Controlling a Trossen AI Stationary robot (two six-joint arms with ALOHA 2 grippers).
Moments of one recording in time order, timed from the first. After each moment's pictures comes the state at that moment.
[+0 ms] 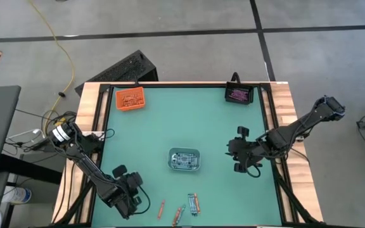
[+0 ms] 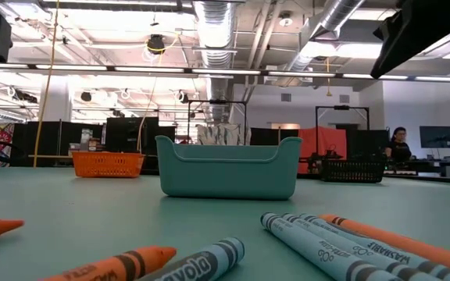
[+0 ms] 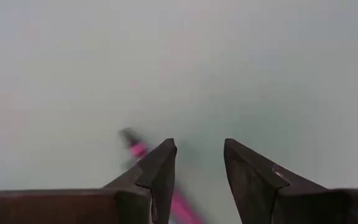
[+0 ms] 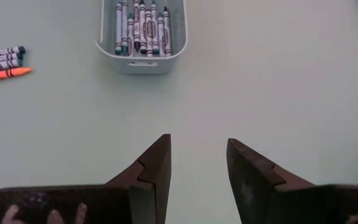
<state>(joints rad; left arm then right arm) -0.86 1.75 1.04 -0.82 -0.32 -1.39 0.50 1.17 0.93 -0.83 0.47 0.49</state>
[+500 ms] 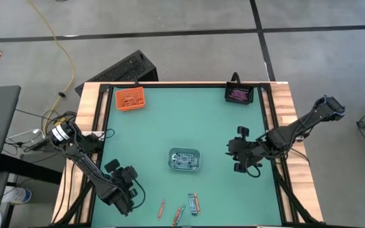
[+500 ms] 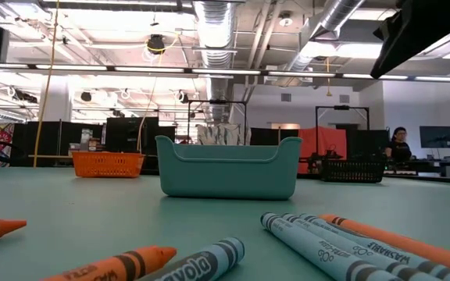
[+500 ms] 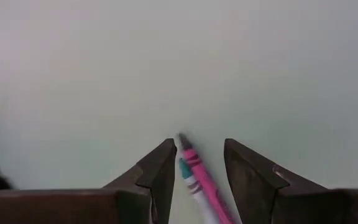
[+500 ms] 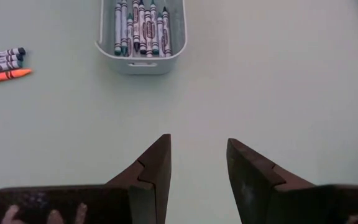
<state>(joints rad) -0.87 1.74 1.04 -1.07 -0.30 -1.50 0.50 1.17 0.93 -0.83 0.47 0.50</state>
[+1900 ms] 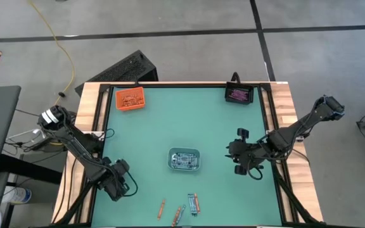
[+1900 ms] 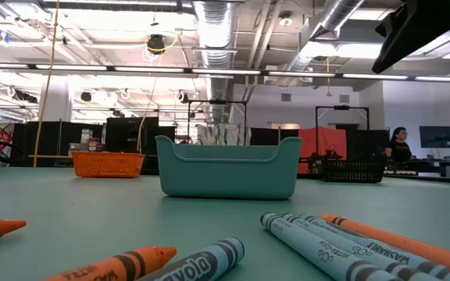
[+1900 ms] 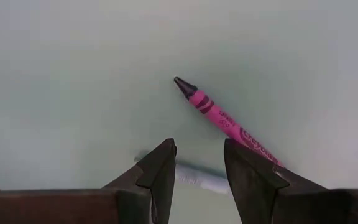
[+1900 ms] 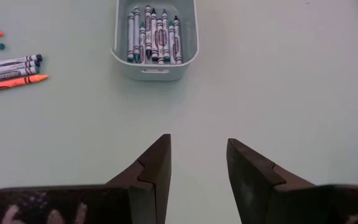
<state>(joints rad) -0.85 1.47 0.75 -0.81 -0.05 -1.59 0.53 1.17 0.93 -0.80 0.48 0.51</state>
